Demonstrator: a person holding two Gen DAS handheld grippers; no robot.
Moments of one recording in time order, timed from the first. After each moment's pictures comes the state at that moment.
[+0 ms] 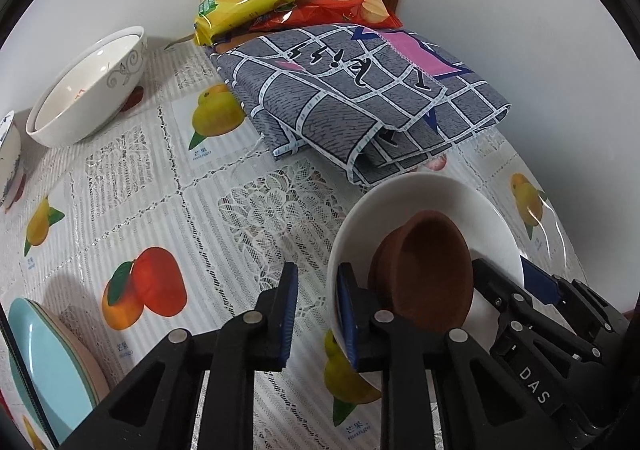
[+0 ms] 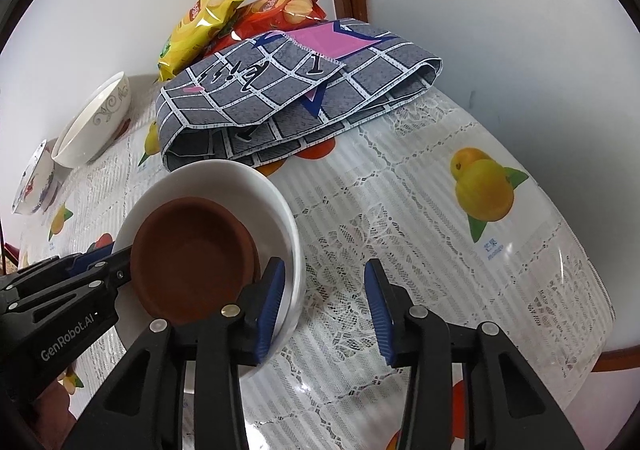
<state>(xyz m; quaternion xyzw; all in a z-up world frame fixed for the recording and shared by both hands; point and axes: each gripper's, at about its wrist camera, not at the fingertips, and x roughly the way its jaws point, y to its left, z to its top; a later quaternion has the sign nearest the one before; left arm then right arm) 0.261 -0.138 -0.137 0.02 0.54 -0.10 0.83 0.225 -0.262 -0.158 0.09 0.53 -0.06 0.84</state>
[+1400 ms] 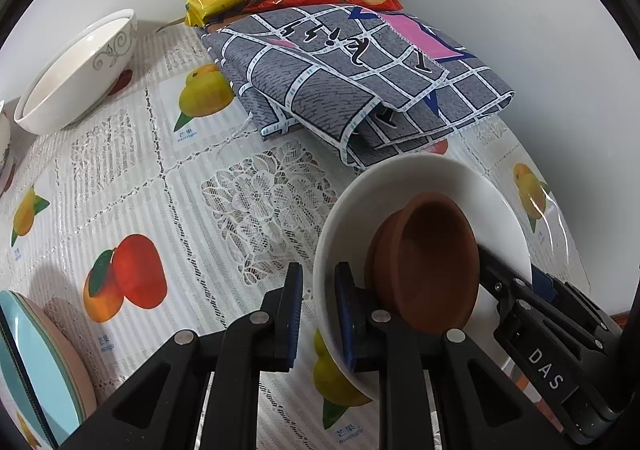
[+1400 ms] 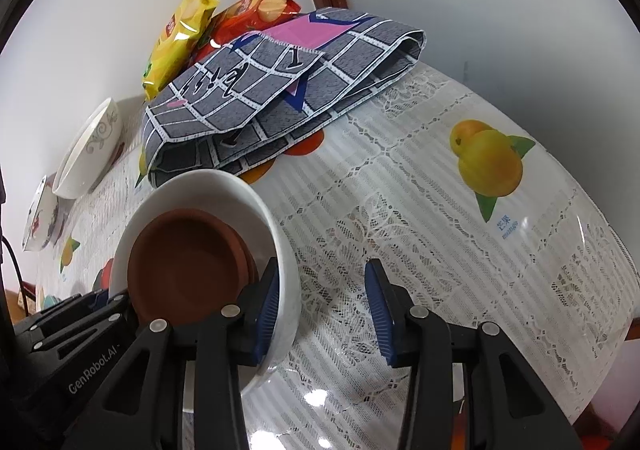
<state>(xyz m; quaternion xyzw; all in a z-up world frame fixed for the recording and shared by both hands) 0.264 -0.142 -0.154 0.01 0.56 -0.10 0.82 0.227 -0.271 -0.166 0.16 0.53 -0.08 0.83</state>
